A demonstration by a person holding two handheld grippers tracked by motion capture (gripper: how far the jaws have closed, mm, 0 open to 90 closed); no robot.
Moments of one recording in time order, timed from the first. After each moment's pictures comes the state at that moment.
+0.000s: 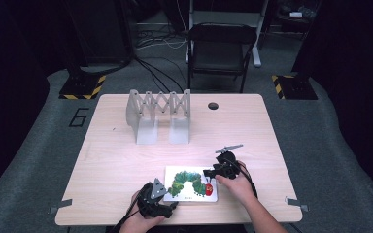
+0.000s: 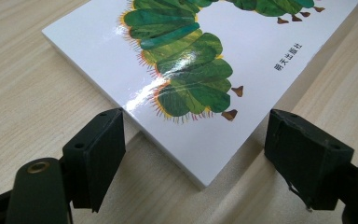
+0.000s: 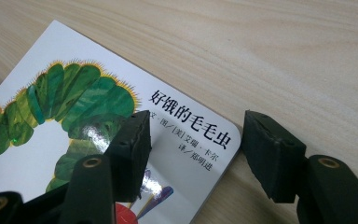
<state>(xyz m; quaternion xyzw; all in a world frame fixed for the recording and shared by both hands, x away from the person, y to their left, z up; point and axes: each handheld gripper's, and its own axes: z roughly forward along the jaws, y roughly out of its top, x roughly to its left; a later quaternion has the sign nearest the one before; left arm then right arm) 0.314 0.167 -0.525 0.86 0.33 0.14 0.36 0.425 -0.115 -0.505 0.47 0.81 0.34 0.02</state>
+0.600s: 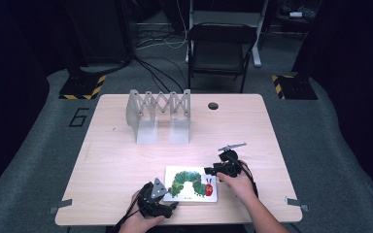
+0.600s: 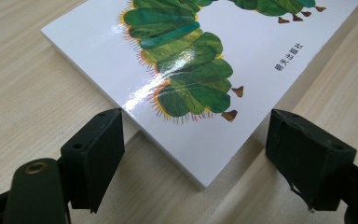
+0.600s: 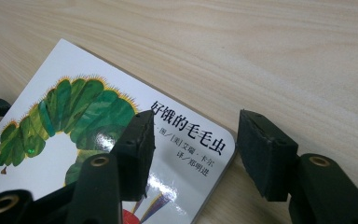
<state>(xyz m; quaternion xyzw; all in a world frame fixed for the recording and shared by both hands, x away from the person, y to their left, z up) 0.314 0.166 -0.525 0.86 0.33 0.14 0.35 0.429 -0.121 -0.502 0.49 0.80 0.36 0.00</state>
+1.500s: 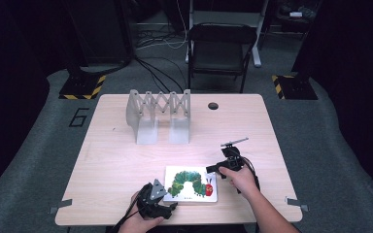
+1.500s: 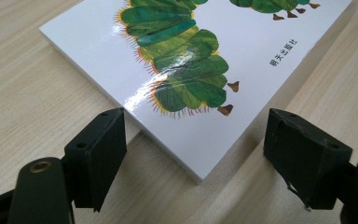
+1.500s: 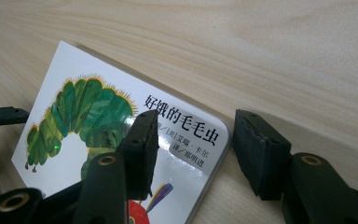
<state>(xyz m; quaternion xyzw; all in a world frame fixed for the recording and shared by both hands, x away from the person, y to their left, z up) 0.312 0.169 -0.525 0.87 0.32 0.14 0.36 0.448 -0.130 -0.504 0.53 0.78 0.33 -0.08</state>
